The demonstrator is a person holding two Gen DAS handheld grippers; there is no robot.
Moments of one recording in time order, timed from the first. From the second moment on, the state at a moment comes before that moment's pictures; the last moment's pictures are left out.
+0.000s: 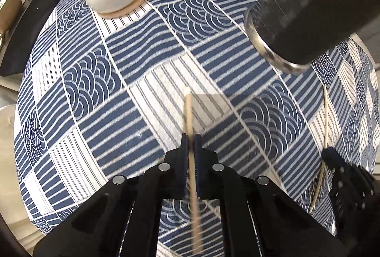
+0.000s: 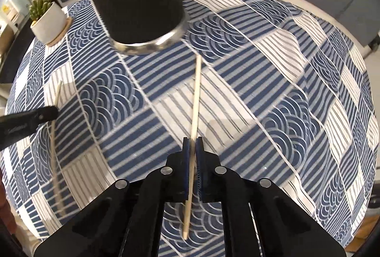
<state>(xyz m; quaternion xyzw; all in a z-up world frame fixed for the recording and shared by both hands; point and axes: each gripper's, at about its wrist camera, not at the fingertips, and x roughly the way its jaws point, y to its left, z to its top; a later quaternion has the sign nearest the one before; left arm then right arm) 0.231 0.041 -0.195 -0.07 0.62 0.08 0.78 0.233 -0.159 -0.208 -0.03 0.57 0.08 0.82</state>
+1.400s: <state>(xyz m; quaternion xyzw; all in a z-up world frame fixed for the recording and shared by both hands) 0.183 0.070 -0.069 -0.05 0.55 0.11 0.83 0.203 -0.278 -0.085 0.07 0.44 0.06 0.89</state>
